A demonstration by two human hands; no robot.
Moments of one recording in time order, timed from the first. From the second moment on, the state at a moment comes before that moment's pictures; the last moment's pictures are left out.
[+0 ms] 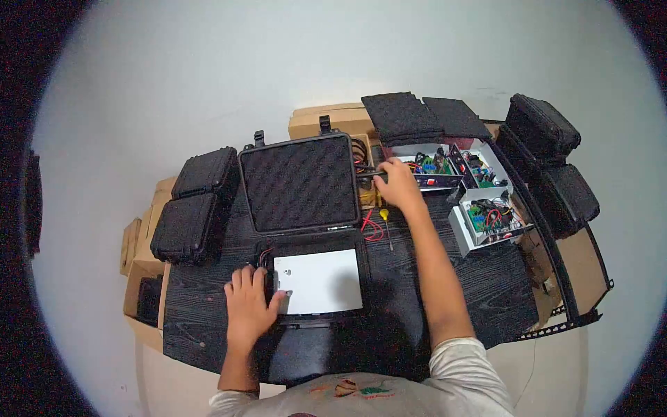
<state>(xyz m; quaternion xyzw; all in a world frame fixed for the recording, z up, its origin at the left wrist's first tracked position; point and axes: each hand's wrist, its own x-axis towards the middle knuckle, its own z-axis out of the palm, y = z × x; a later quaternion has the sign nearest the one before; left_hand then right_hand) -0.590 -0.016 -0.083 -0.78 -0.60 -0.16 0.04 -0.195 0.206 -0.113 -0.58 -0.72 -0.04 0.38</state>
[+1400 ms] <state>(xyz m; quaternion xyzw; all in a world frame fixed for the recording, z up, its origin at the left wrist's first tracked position) -0.578 0.085 -0.080 -0.61 -0.24 -0.57 -0.49 -0.286 0.084 -0.052 -0.29 -0.66 0.51 0.47</state>
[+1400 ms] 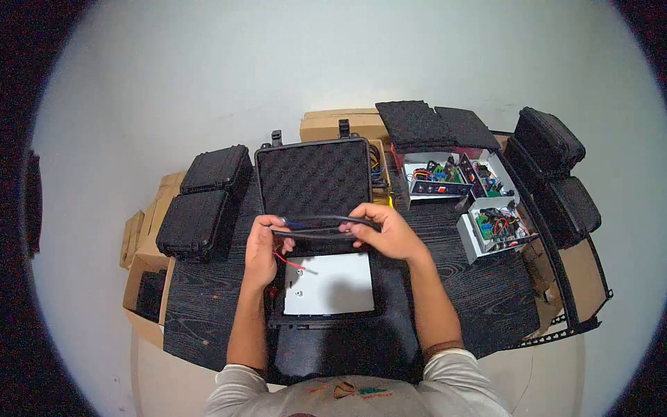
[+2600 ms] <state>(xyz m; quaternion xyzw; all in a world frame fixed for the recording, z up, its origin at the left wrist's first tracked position) -0.605 0.119 -0.092 -0.55 -0.32 -0.58 -0.51 -0.294 0.107 -0.076 -0.34 -0.62 0.55 0.44</state>
